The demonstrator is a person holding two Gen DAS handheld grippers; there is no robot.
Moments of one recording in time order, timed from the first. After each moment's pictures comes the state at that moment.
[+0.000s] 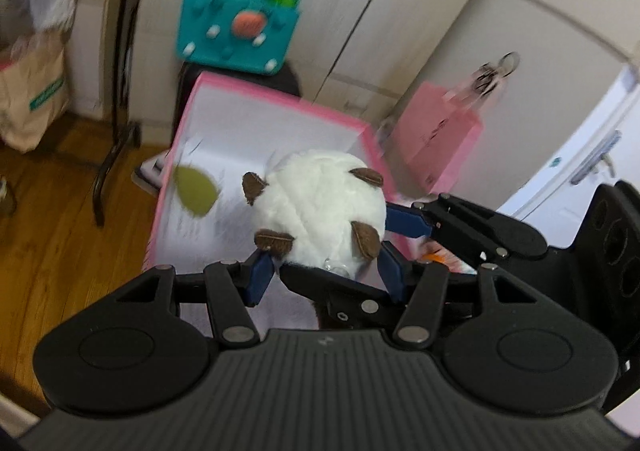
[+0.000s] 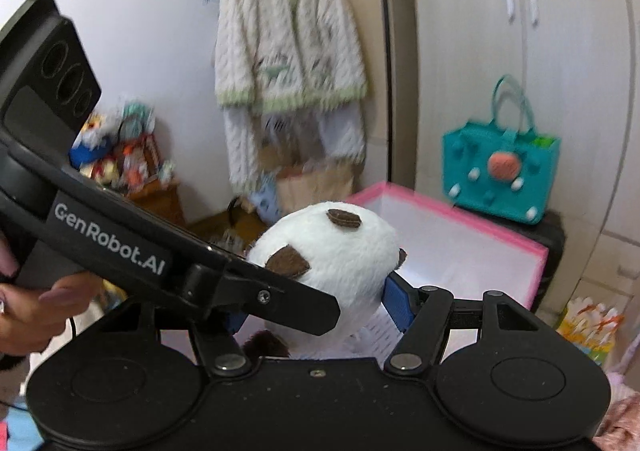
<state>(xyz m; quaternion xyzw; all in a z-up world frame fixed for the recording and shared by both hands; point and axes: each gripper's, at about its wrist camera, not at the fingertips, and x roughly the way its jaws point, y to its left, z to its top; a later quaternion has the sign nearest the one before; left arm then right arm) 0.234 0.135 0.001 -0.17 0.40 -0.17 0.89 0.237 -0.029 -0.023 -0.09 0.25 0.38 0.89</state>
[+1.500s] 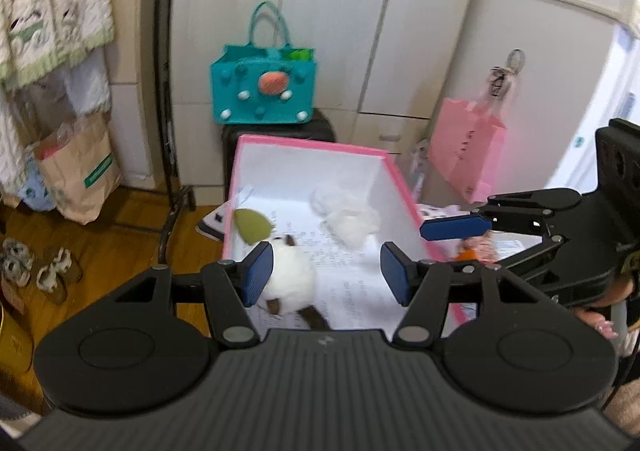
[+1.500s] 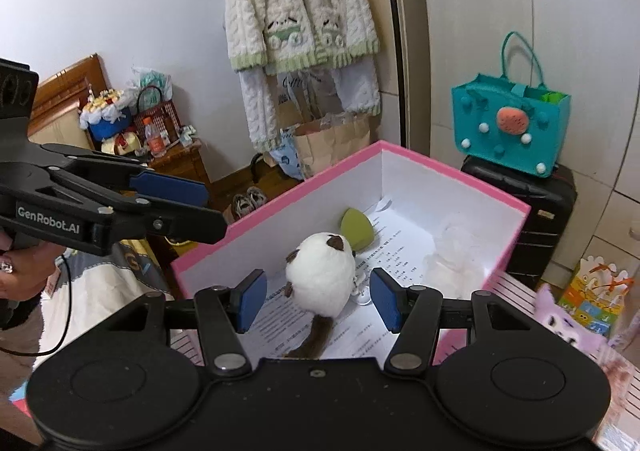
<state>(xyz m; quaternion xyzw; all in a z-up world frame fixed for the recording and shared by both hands) 0.162 0.129 0.051 -0.06 0.32 -0.13 0.94 0.224 -0.075 0.011 -0.08 0.32 0.40 0.86</state>
